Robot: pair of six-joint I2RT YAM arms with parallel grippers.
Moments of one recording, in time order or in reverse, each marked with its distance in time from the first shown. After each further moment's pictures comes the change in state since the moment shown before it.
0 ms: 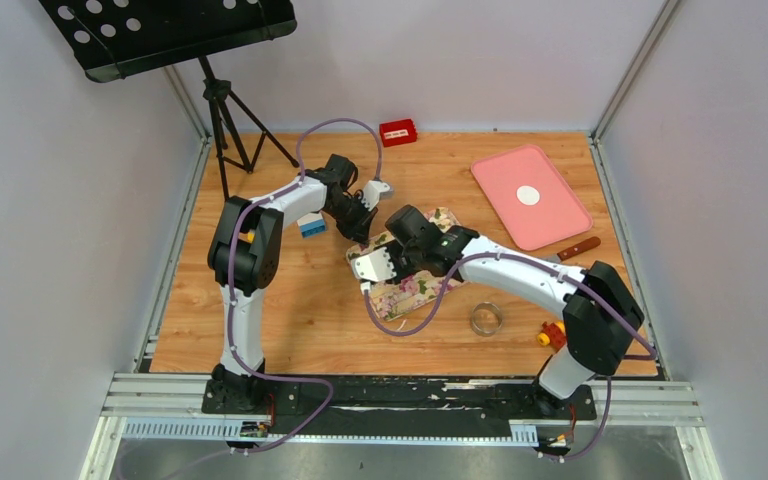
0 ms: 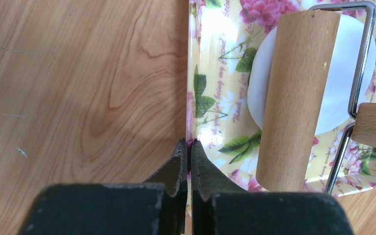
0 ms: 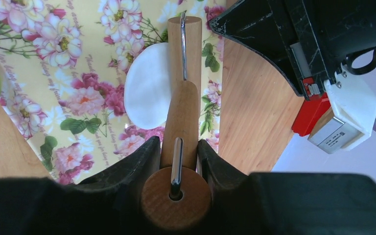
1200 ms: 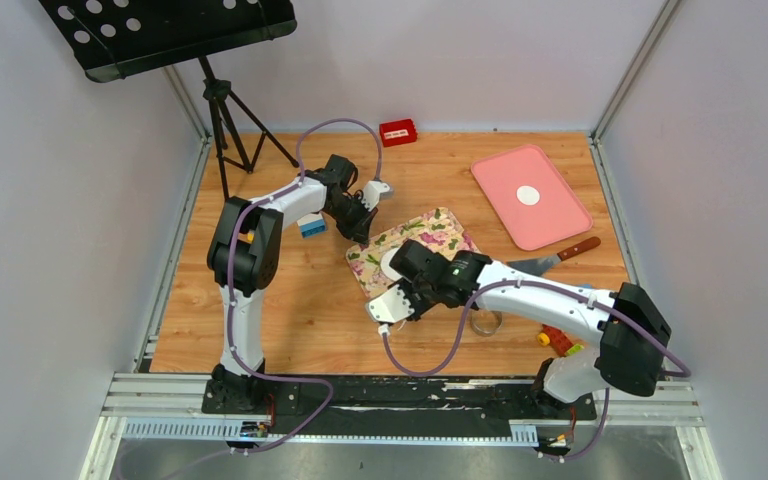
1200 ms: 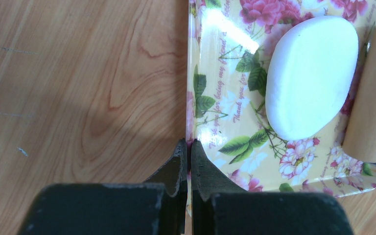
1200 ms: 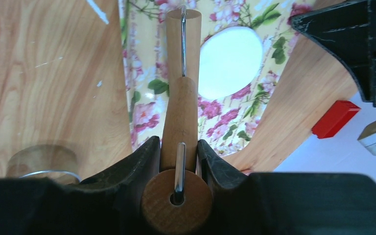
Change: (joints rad) left arm -0.001 -0.007 -0.010 0.011 0.000 0.000; right arm 0.150 -0.161 -0.134 -0.187 0.115 -0.028
